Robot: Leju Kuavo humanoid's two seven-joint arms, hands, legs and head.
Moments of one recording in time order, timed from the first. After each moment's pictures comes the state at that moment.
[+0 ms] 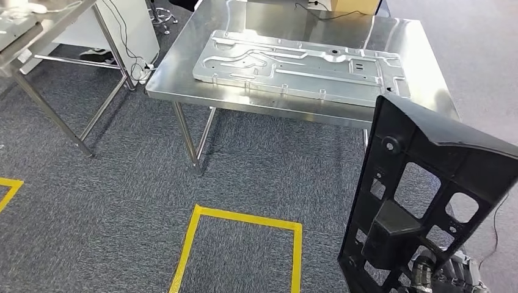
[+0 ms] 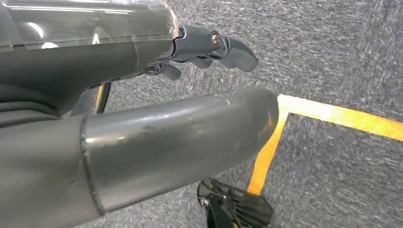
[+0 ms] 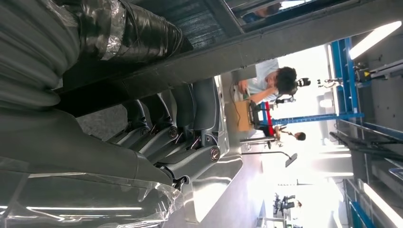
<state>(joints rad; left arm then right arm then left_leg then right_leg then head) -0.04 -0.18 1.32 -0.22 -1.15 0.07 -0.42 0.57 0.35 0.03 -2.01 0.09 -0.15 -0.65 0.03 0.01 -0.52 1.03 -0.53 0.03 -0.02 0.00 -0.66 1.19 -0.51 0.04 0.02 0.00</state>
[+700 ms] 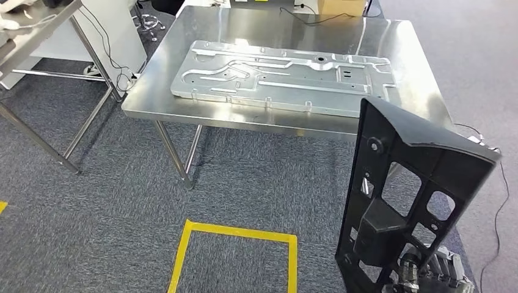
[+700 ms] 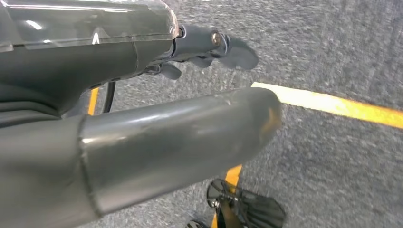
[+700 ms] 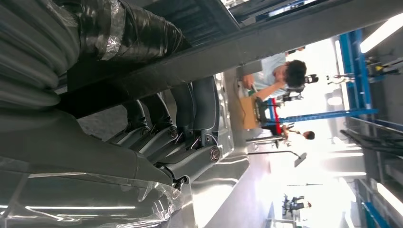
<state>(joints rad) -0.04 -0.18 1.32 -0.22 -1.15 0.07 -0.41 0.56 0.35 0.06 -1.97 0.11 -0.16 -0.65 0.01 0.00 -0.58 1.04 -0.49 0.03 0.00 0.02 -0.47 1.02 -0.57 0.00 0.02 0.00</state>
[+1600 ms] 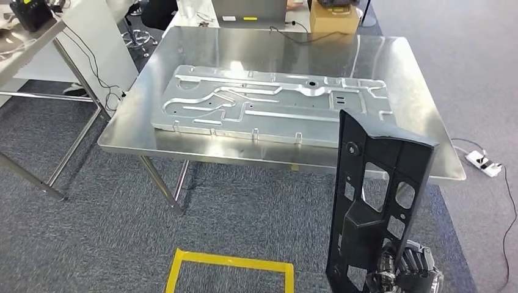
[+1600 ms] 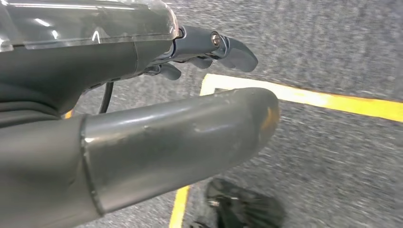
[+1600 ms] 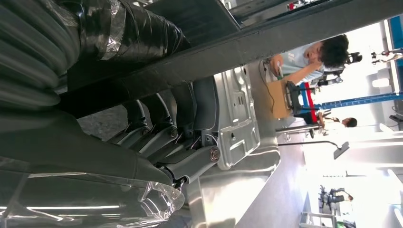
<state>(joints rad) -0.04 -0.17 1.33 -0.22 -1.16 0.06 -0.41 0.52 0.32 0.13 -1.87 0.15 -0.31 -0.56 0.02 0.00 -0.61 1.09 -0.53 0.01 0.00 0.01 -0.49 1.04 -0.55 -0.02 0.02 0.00</state>
